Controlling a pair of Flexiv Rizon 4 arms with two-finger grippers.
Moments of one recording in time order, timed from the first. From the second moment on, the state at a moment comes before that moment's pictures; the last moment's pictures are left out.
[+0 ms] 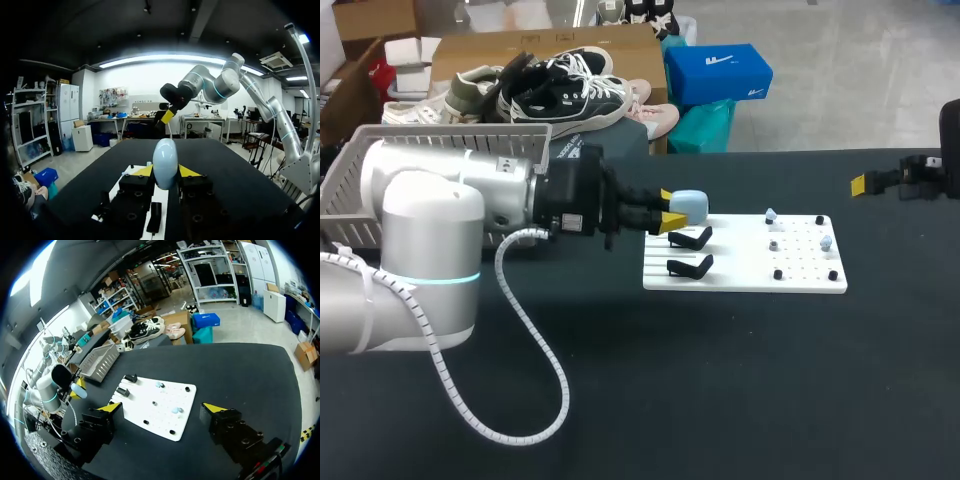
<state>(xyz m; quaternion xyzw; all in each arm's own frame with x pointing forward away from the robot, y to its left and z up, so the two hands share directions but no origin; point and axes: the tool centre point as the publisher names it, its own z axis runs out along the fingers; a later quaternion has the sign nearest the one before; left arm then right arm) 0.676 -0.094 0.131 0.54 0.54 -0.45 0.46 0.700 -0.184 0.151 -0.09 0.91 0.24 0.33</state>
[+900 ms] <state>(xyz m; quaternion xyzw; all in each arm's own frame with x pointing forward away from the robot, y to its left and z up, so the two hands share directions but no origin) 0.682 -0.127 0.105 0.57 0.52 -0.46 0.44 0.619 -0.091 0.160 -0.24 0.90 0.22 0.29</state>
